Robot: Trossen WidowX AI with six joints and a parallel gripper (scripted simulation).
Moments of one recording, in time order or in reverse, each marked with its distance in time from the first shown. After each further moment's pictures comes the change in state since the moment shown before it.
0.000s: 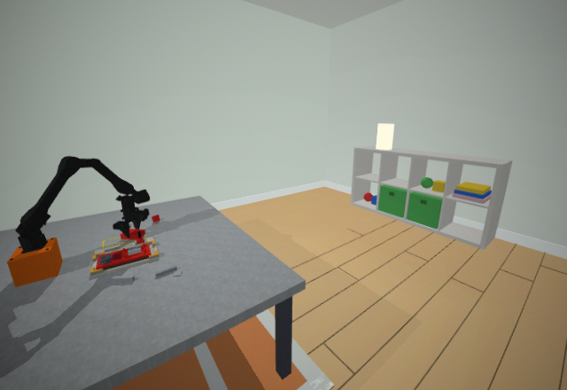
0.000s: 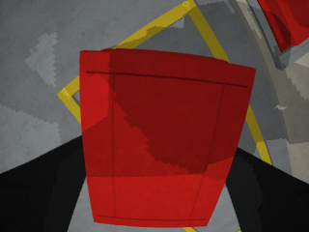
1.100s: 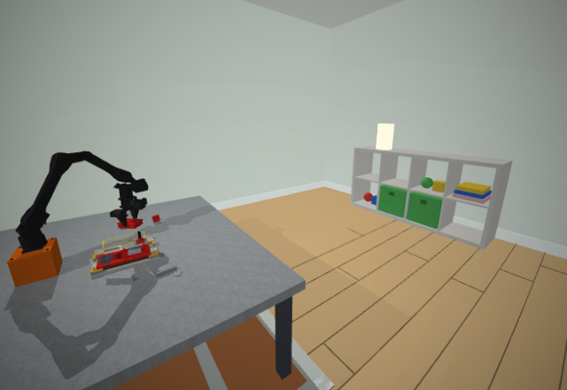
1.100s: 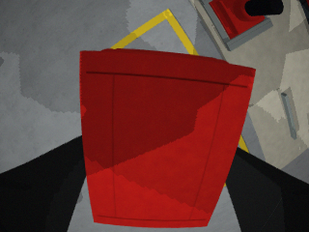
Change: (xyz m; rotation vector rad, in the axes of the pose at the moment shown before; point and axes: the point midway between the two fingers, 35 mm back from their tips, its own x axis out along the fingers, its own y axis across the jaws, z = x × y) arm -0.064 -0.002 -0.001 0.005 0.008 -0.015
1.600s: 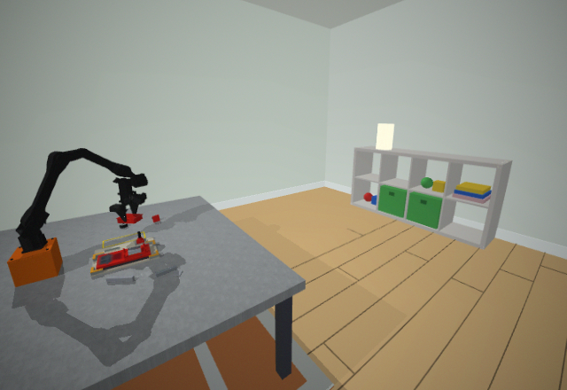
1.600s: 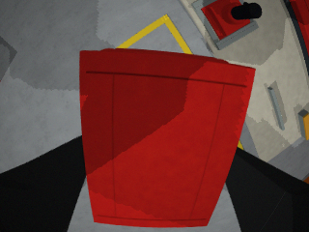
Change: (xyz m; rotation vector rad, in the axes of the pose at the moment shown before) arm -0.027 0.000 0.001 -0.002 -0.002 0.004
